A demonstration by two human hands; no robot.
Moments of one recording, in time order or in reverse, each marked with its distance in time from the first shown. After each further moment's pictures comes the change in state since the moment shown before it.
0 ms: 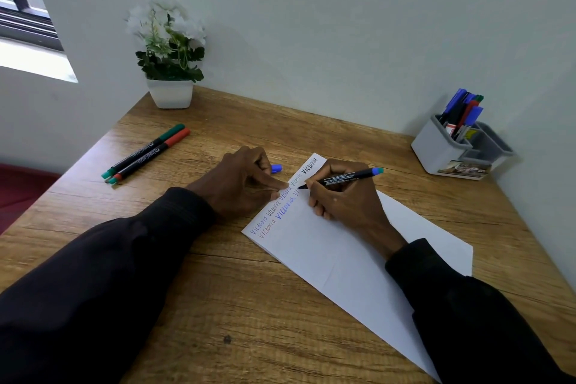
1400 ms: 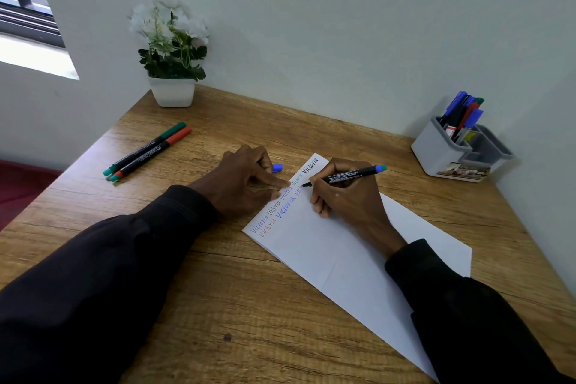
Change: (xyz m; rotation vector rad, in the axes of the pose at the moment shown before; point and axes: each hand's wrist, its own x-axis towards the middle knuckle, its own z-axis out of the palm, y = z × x) left_hand 0.001 -0.006 0.002 0.042 -0.049 0.028; right_hand 0.003 0.003 -0.001 0.010 0.048 0.020
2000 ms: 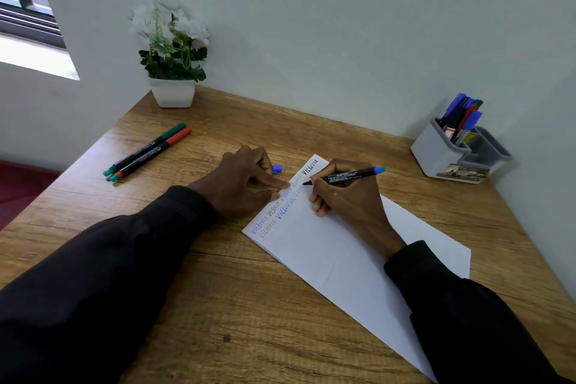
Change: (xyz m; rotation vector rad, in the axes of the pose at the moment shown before) left_hand 0.000 -0.003 0.001 0.038 0.001 0.001; right_hand 0.002 -0.001 0.001 -0.013 0.039 0.039
